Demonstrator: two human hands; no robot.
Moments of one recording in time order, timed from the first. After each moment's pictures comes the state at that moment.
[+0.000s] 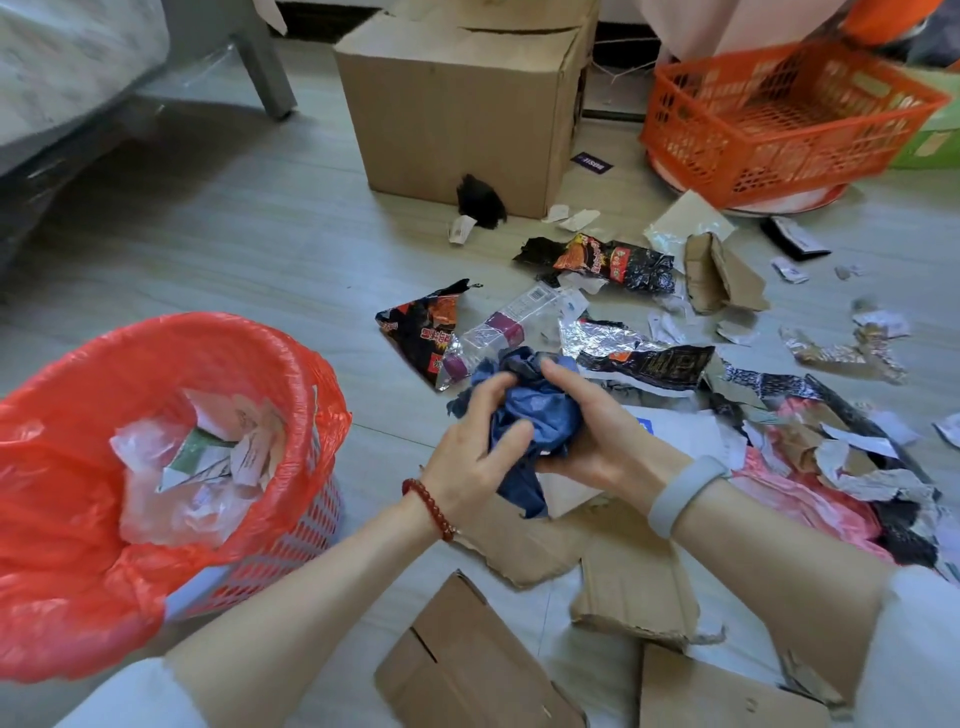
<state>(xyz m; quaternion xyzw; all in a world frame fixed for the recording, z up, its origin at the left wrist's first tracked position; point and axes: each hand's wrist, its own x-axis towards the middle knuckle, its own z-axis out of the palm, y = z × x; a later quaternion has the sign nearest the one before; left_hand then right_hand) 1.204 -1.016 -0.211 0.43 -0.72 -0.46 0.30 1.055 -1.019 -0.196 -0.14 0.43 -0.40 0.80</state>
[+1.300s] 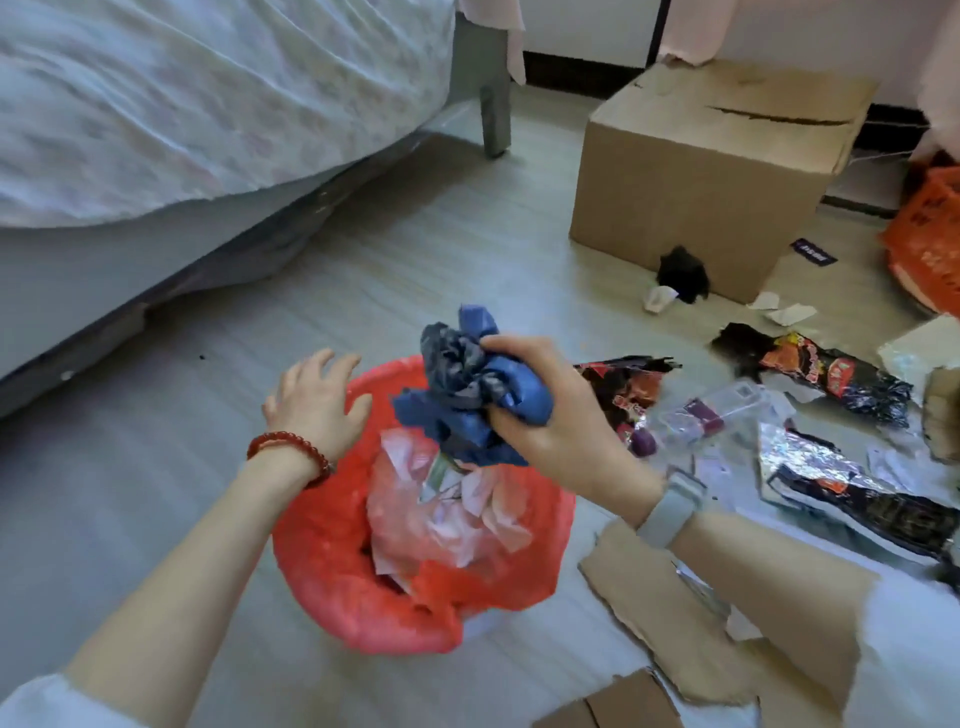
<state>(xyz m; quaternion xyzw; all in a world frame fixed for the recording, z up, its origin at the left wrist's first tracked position) 1.510 -1.062 -0.121 0.82 -0.57 -0.07 0.08 1.277 -1.080 -0.108 -0.75 0.31 -0.43 0.39</state>
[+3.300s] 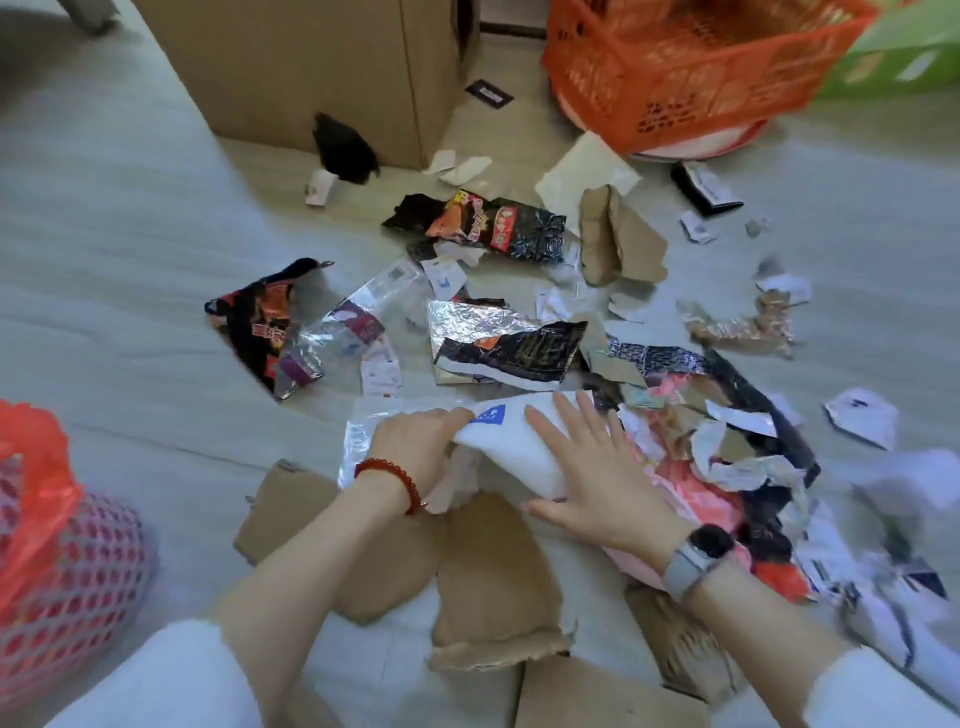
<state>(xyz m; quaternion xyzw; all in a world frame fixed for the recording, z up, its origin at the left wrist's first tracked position) 1.062 -1.078 -0.289 0.50 -0.85 -0.15 -0.07 0.867 -0.998 -0.289 -0.72 0.66 0.03 0.21</state>
